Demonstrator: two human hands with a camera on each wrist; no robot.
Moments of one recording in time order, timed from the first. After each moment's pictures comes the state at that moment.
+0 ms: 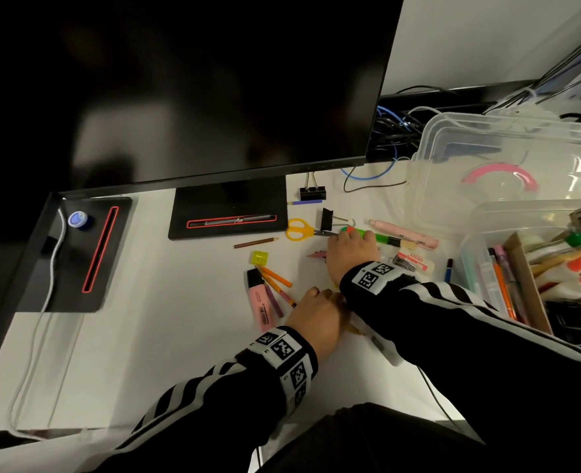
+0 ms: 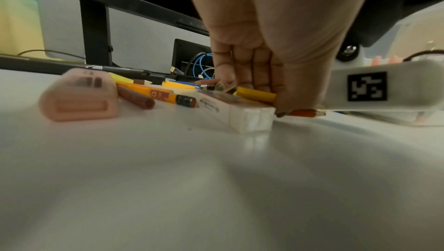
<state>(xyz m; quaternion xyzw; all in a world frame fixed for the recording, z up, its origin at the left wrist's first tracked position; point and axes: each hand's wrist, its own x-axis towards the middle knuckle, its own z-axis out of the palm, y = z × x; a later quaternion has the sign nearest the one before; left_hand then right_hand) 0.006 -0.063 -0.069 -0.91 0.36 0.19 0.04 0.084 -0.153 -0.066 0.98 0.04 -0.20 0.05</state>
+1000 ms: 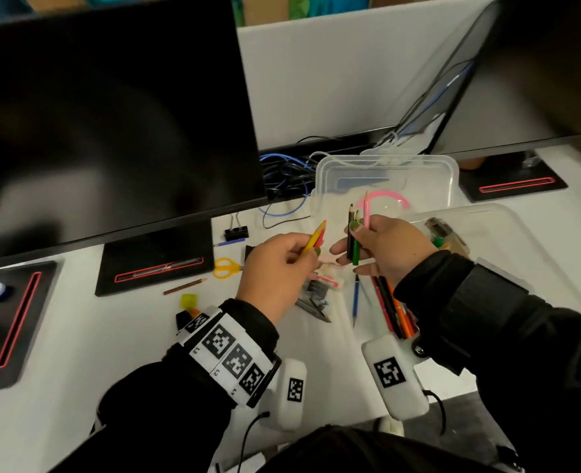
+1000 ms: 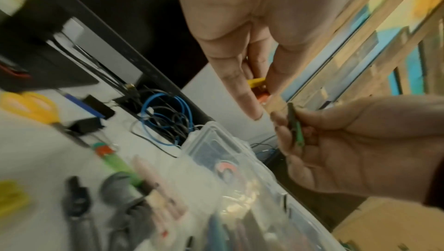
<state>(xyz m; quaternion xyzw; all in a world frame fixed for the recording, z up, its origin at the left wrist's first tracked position) 0.027 -0.141 0.053 -0.82 0.09 0.11 -0.56 0.017 -0.300 0.077 0.73 -0.21 -0.12 -0.63</state>
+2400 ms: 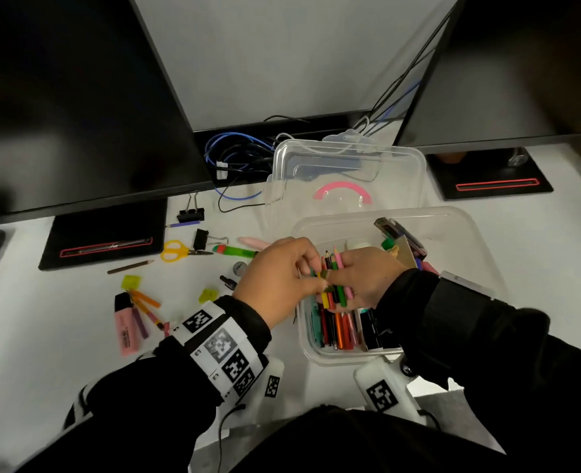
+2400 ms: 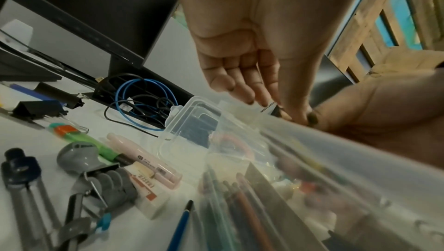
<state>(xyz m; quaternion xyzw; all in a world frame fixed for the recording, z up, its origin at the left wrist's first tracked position) 0.015 -0.236 0.031 -0.88 0.15 0.14 -0.42 0.009 -0.384 0.034 0.76 -0.21 -0.29 -0.54</state>
